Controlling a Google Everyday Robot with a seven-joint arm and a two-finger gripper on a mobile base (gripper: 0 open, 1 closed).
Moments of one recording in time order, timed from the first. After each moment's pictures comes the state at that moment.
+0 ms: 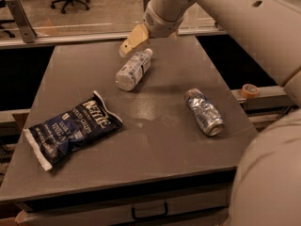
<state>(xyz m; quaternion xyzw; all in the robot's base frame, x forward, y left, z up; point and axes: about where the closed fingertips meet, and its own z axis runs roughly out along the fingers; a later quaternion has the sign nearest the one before) 0.703 -0.015 0.928 -0.29 0.92 0.08 0.26</state>
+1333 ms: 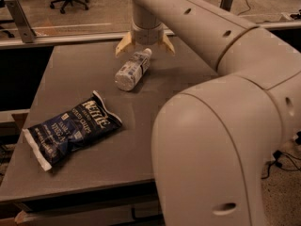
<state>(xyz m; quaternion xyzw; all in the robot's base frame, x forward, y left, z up) 0.746 -0.006 0.870 -0.04 0.98 0.01 0.18</state>
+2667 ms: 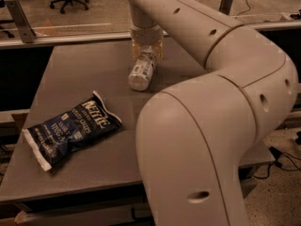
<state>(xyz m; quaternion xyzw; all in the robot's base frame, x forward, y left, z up) 0.746 -0.012 0.866 0.03 0.99 -0.02 0.15</state>
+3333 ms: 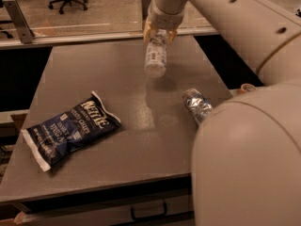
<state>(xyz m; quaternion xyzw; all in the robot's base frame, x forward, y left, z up) 0.751 -0.036 0.928 -0.04 0.96 0.09 0.25</state>
